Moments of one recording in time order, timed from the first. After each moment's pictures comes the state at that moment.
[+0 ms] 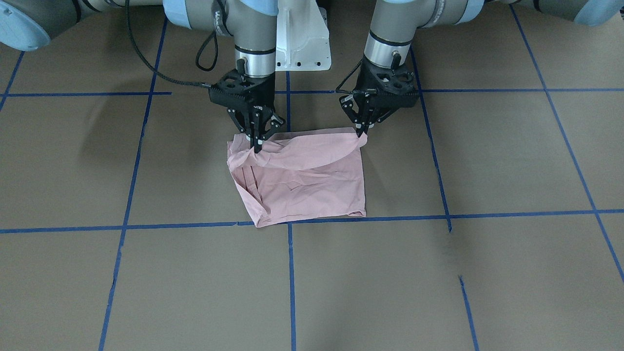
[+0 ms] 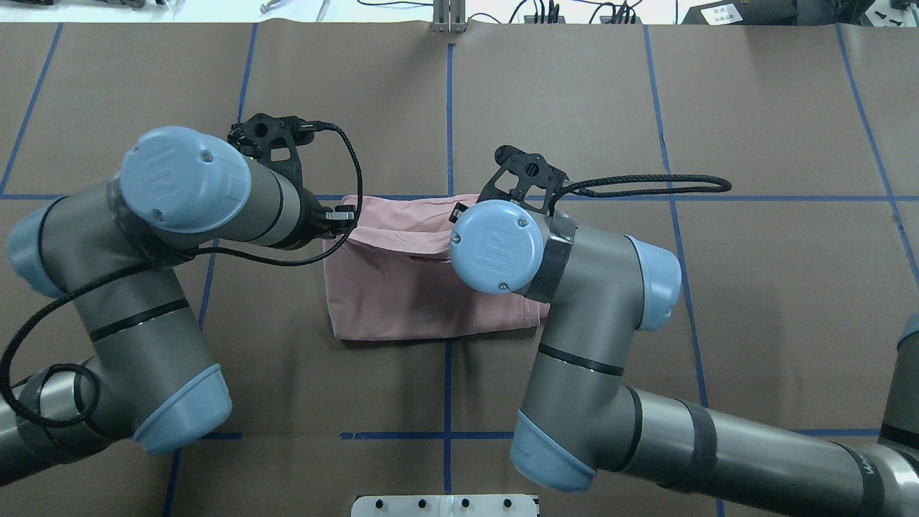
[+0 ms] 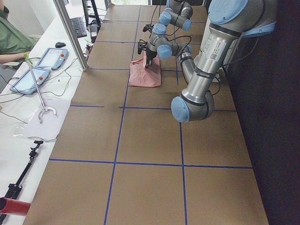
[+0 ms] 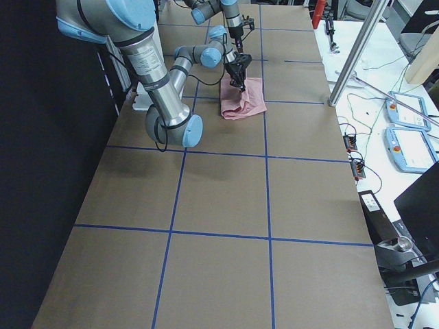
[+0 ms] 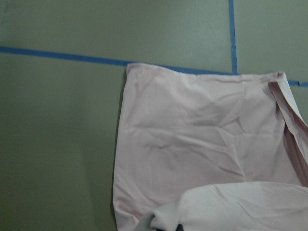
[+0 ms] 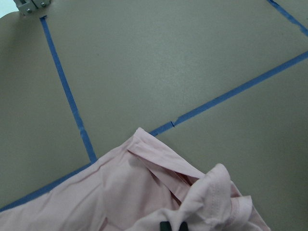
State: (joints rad) left arm -0.59 -2.10 -1.93 -1.60 -1.73 -1.29; right arm 0.44 -0.83 1.72 -1.69 1.39 1.75
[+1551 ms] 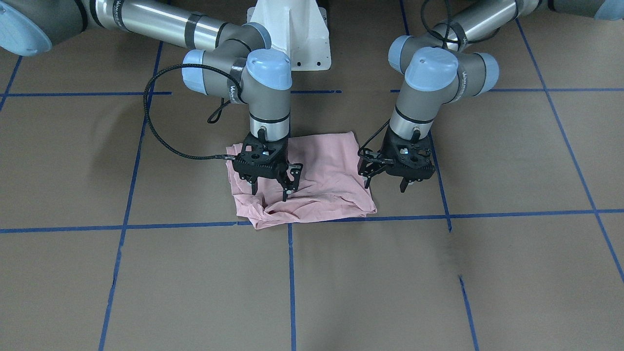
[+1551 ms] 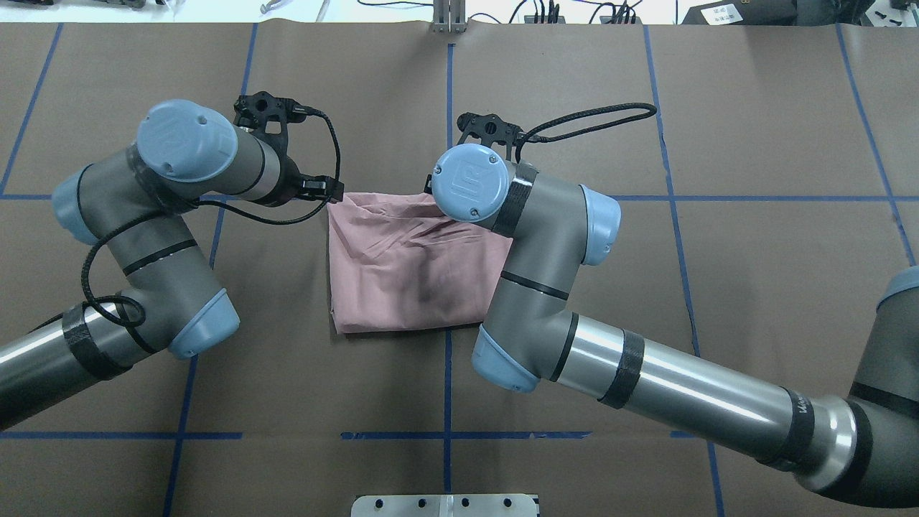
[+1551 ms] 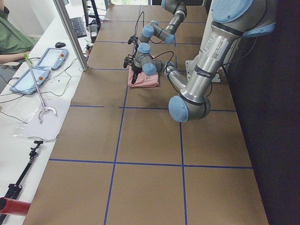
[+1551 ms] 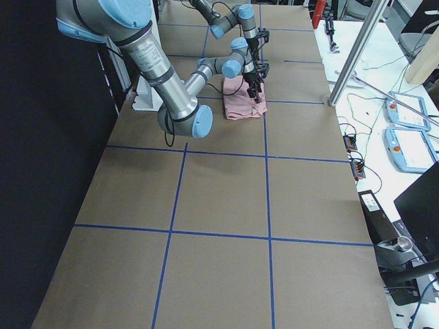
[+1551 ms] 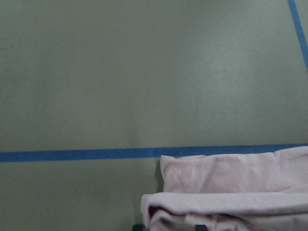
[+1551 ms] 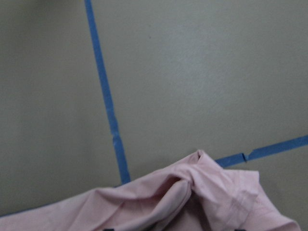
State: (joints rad) left arm -0.71 -2.07 -1.64 -1.93 -1.81 -1.01; right arm 0.50 -0.73 1.43 -1.46 1.51 1.47
